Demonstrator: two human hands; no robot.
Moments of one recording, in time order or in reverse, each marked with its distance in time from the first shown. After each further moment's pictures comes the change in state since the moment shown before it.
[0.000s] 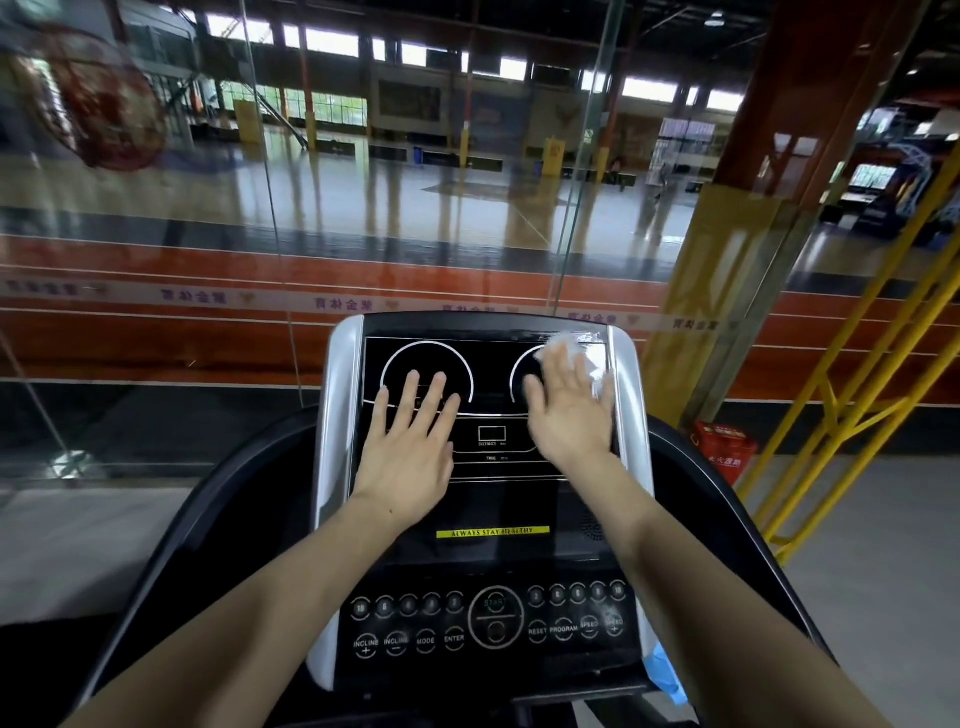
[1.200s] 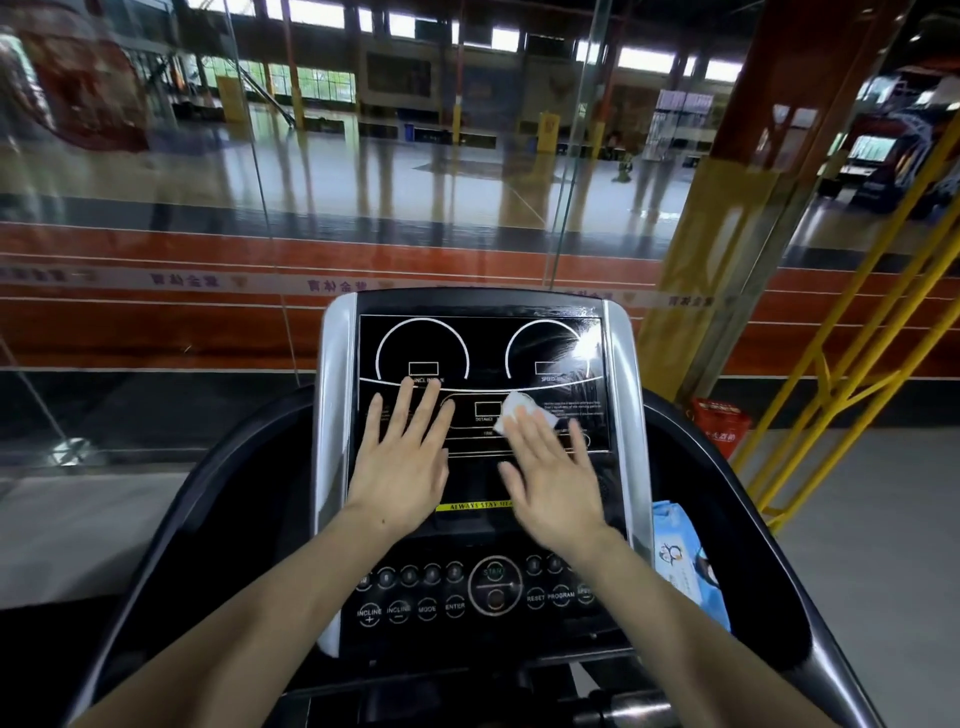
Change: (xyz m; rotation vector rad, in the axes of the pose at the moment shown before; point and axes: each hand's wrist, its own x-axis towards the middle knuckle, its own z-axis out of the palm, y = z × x) left_hand -0.032 0.010 0.006 -0.023 -0.015 0.018; right_hand -0.109 0.015 0.045 -0.100 -0.041 -0.254
